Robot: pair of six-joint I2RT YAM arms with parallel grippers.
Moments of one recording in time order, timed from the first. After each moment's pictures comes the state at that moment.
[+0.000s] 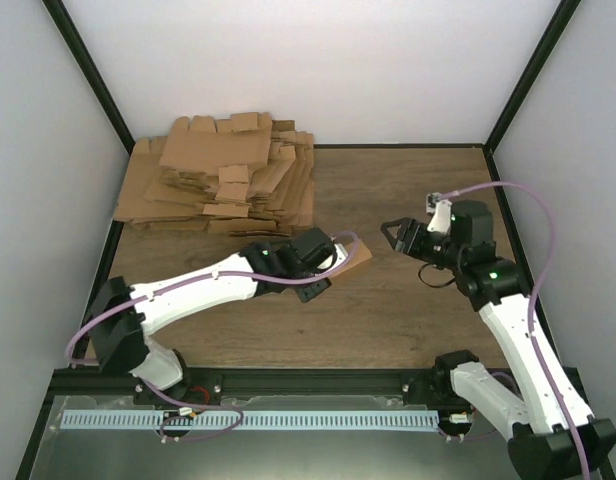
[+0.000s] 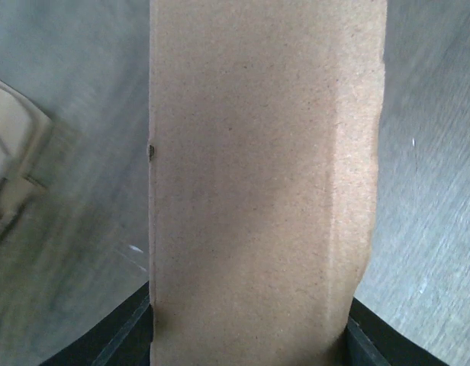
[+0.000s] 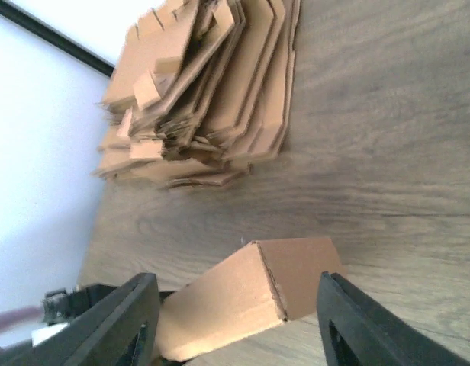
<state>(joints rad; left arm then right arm) -1.03 1.58 1.24 -0.74 -0.15 0.06 0.23 0.88 0.90 -0.61 -0.42 0.56</state>
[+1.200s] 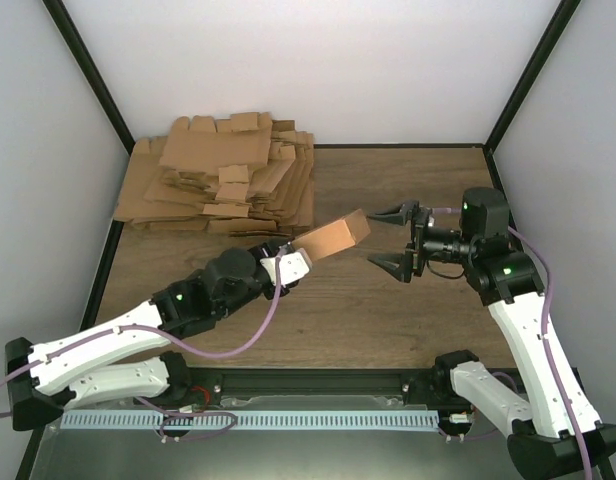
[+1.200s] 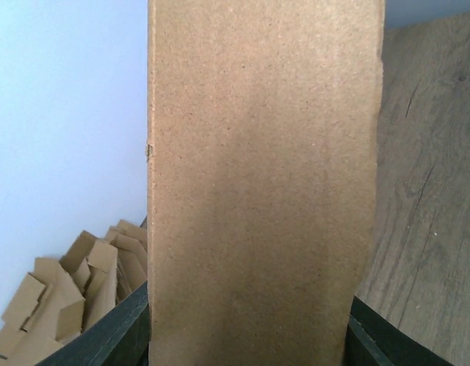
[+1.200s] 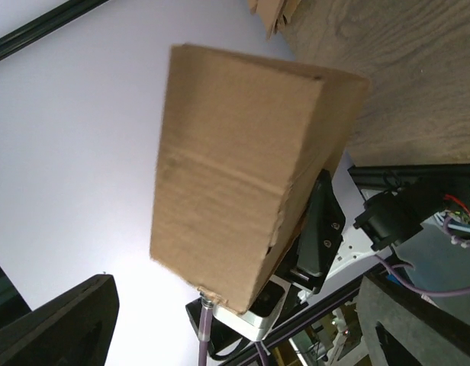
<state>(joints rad) -1.08 0.97 0.86 -0.23 -0.31 0.47 0.23 0.88 1.09 -0.67 -0.96 1.63</state>
